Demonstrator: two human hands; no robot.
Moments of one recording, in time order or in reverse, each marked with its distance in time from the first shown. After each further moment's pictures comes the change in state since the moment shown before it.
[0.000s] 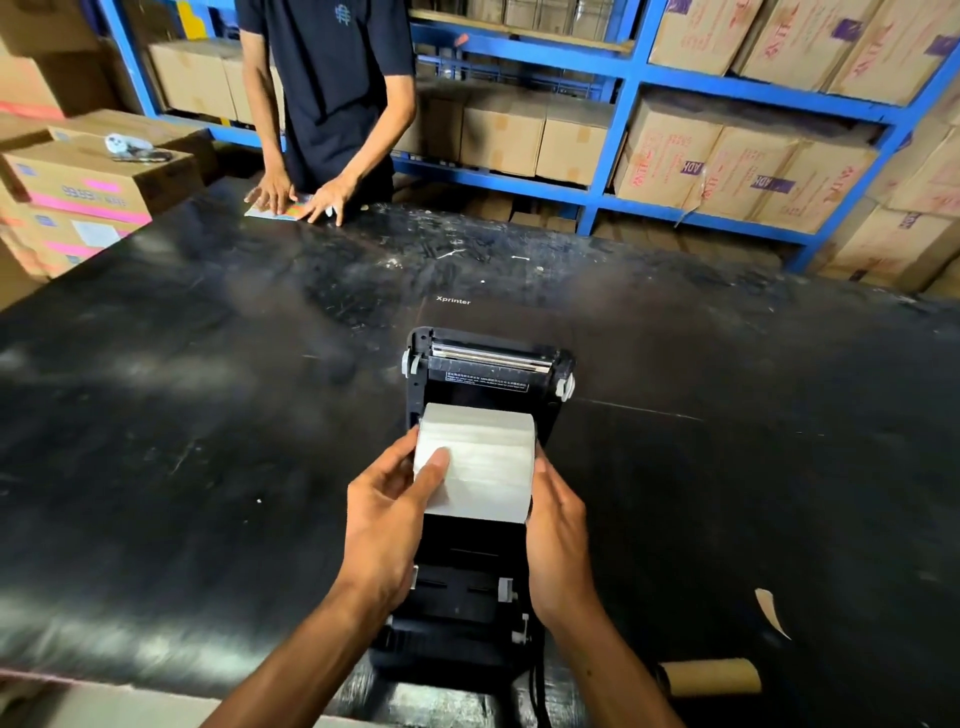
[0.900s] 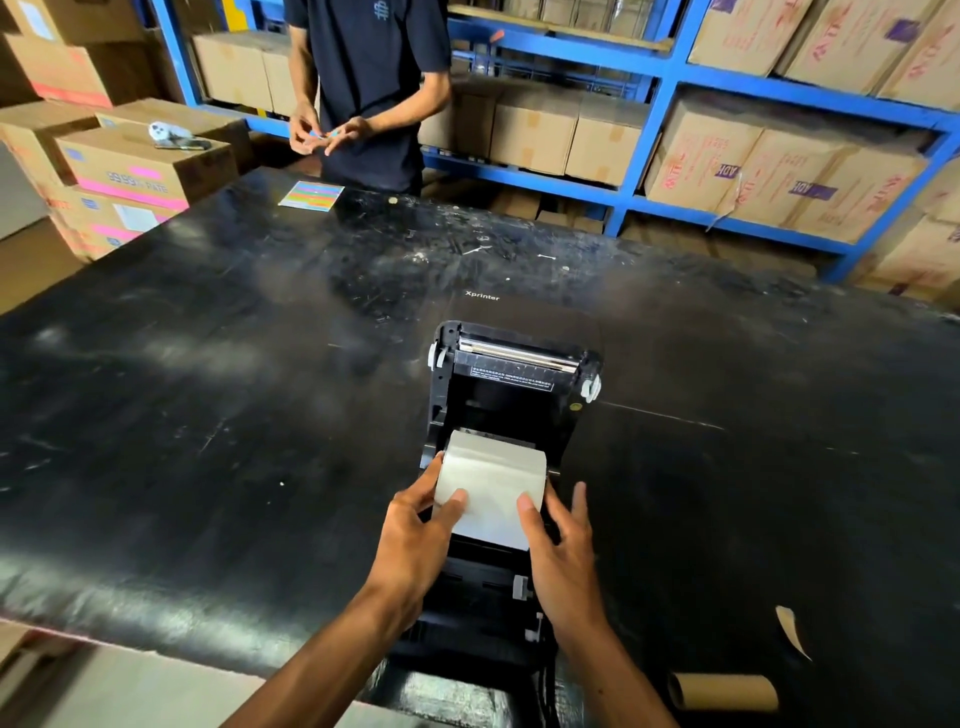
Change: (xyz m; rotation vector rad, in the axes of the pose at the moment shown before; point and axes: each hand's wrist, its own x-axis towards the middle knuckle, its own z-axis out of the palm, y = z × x) left_hand -0.009 -0.023 -0.012 0.316 -0.041 -0.140; right_hand 0.003 0.048 -0.019 -0.476 -0.014 0.022
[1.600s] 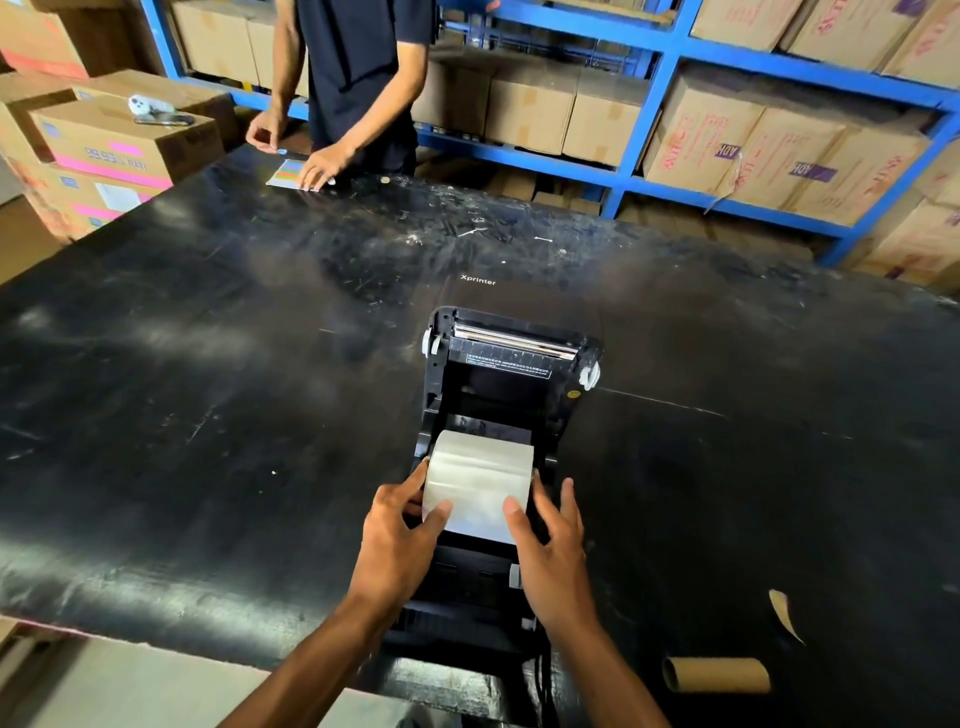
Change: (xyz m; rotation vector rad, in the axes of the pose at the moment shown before) left_hand -0.002 -0.015 -0.014 0.411 0.090 0.041; right_hand -0.006 0.001 0.003 -0.096 -0.052 -0.023
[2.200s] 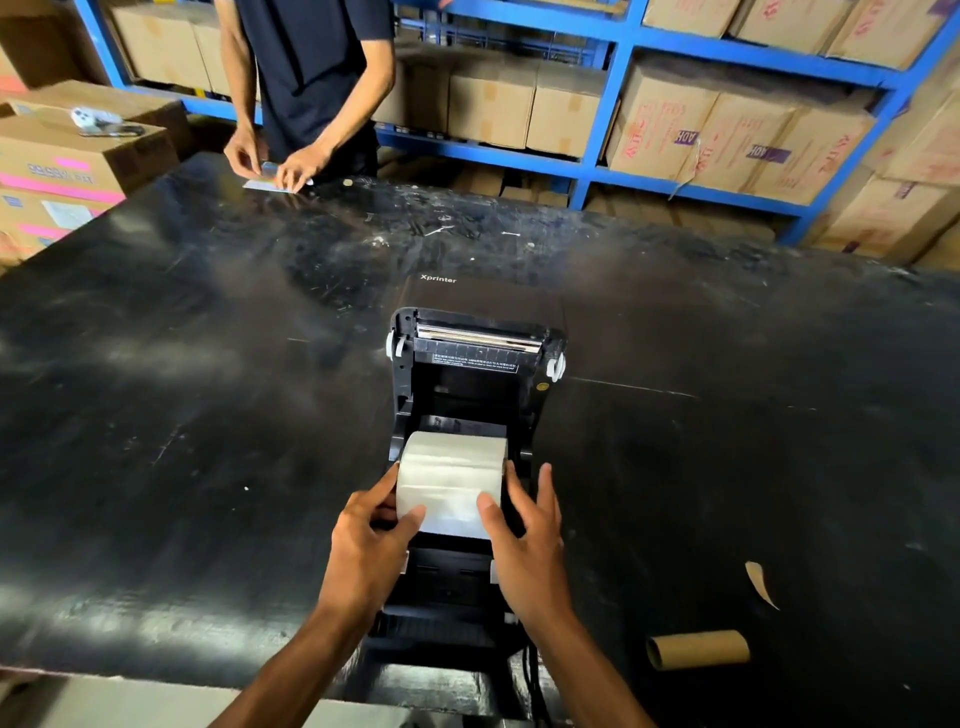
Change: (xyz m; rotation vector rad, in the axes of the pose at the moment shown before) left_hand 0.007 -0.014 -0.001 -0.097 0.007 0.040; right_hand -0.001 0.001 0.005 0.051 0.051 -0.051
